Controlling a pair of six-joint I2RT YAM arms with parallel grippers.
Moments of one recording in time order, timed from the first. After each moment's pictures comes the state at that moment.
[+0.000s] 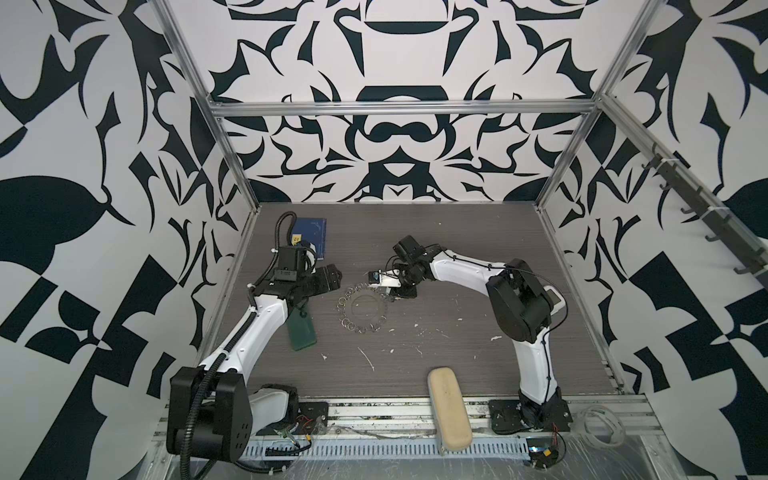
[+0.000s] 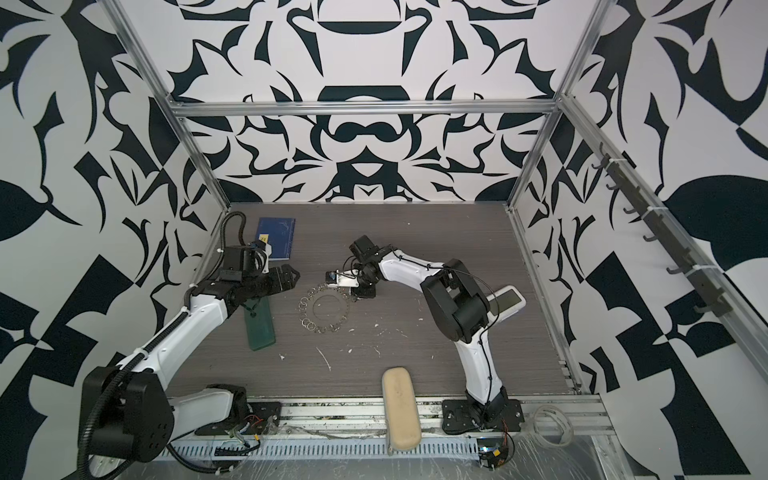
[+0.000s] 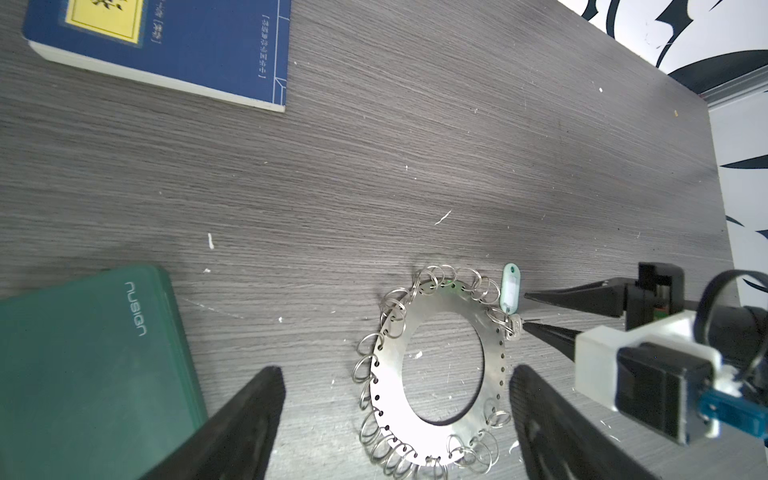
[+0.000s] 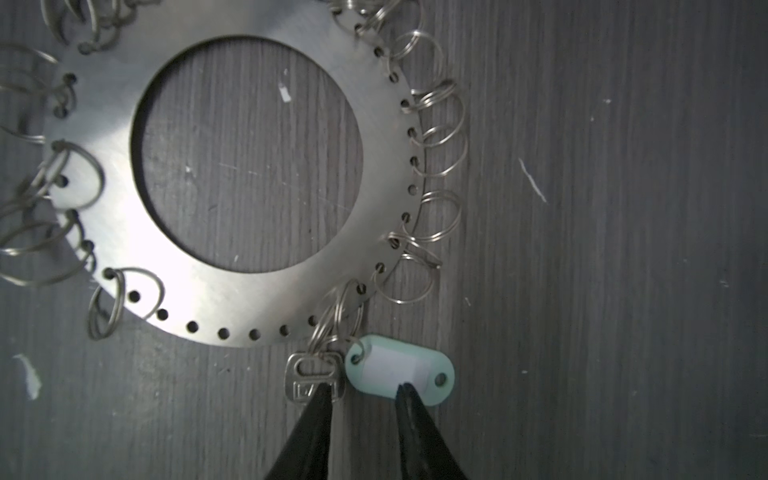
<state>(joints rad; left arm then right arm) -0.16 1.22 0.80 -0.41 0.24 -0.39 0.69 2.09 1.51 -0.55 -0.30 -0.92</state>
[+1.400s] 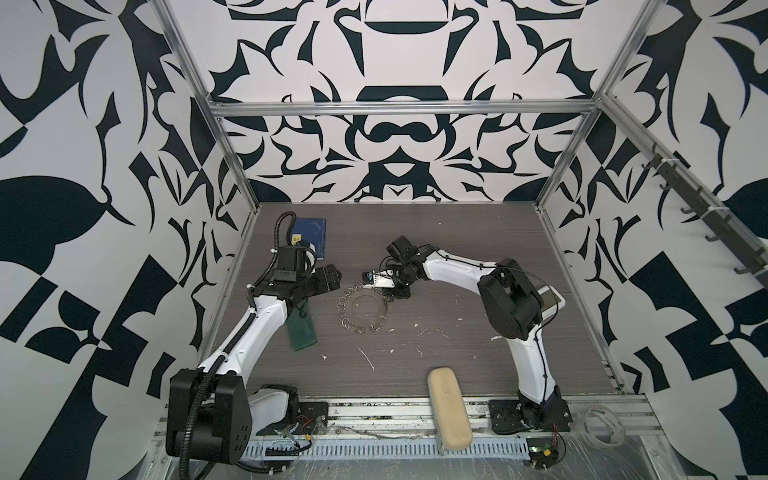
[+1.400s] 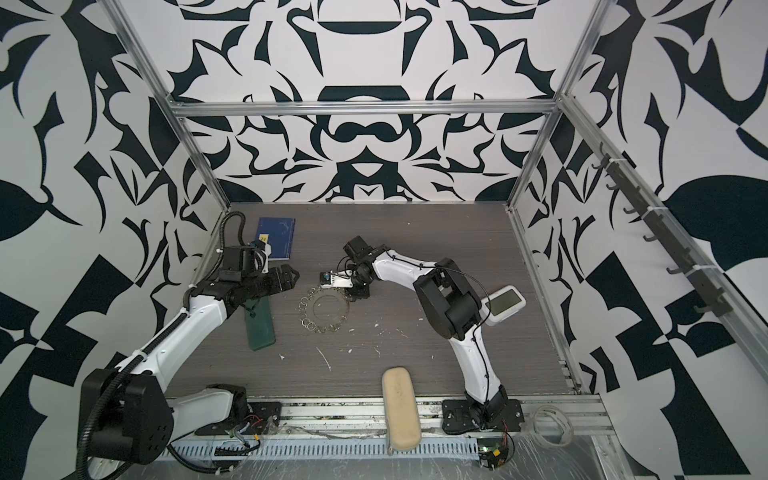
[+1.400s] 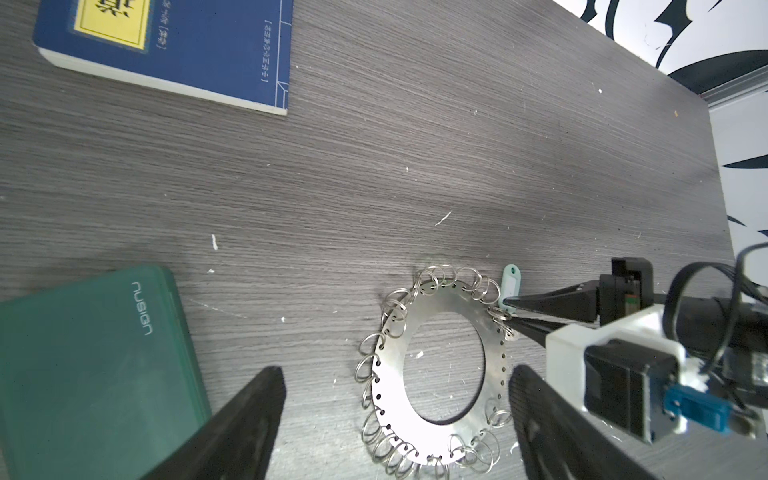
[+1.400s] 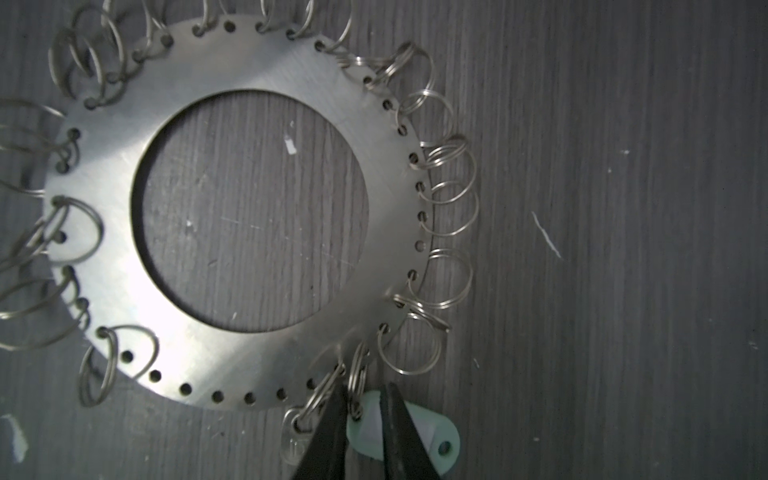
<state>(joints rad) -0.16 1.21 0.80 -0.42 0.23 -0.38 0.71 2.15 1.58 -0.55 -0.34 -0.91</state>
